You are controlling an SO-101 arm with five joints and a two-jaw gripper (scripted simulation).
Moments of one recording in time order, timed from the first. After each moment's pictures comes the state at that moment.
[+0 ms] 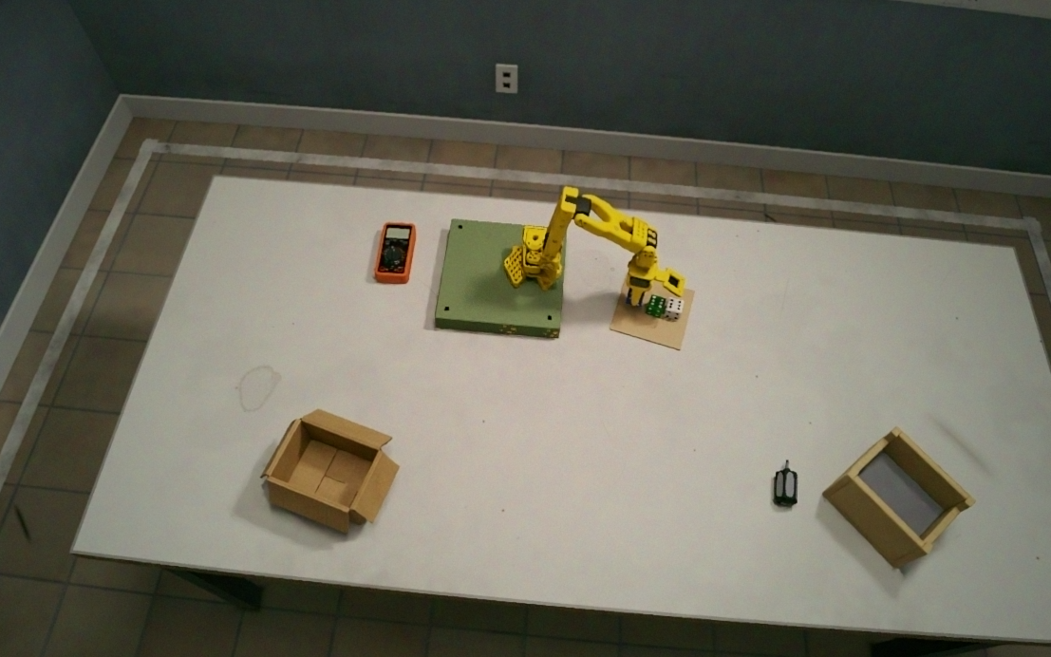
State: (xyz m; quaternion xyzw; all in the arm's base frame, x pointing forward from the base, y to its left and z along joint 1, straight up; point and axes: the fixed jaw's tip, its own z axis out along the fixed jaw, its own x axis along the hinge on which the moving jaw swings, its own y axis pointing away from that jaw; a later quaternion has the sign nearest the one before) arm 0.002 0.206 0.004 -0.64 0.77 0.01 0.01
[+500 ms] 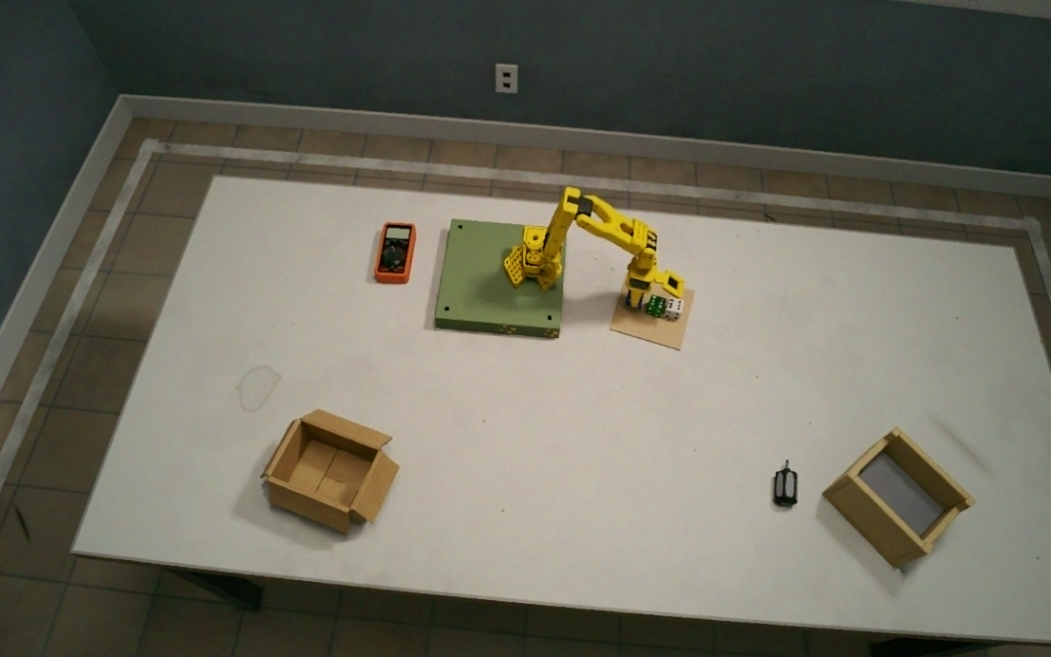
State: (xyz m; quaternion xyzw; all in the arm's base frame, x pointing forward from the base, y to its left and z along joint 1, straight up) arm 0.002 0.206 -0.002 -0.64 0.77 0.01 0.01
